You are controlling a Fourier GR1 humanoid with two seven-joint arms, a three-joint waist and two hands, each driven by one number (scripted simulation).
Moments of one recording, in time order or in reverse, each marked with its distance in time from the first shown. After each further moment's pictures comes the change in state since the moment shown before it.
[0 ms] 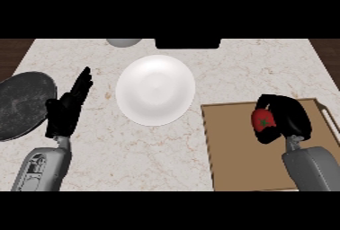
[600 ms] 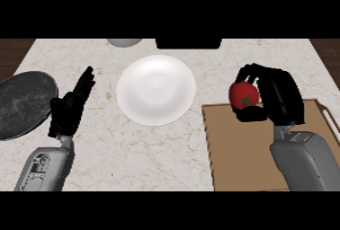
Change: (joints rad) left arm -0.006 -0.015 -0.007 -0.007 -0.018 0.011 0.013; right arm -0.136 0.084 0.033 -0.242 -0.030 -0.077 -0.079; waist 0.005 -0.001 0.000
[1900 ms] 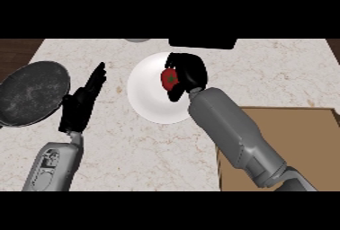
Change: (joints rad) left arm -0.041 -0.035 -0.034 -0.007 -0.019 -0.025 0.012; right arm -0.611 0.237 0.266 0.976 -0.247 -0.276 0.133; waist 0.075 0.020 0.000
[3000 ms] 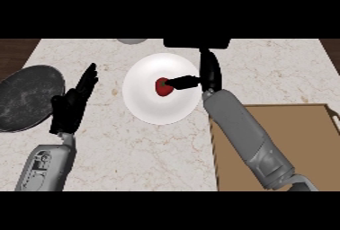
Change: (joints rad) left arm 0.019 0.024 0.036 -0.005 0.010 -0.009 -0.006; right arm 0.071 -0.025 -0.151 0.031 -0.578 -0.303 -0.382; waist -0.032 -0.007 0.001
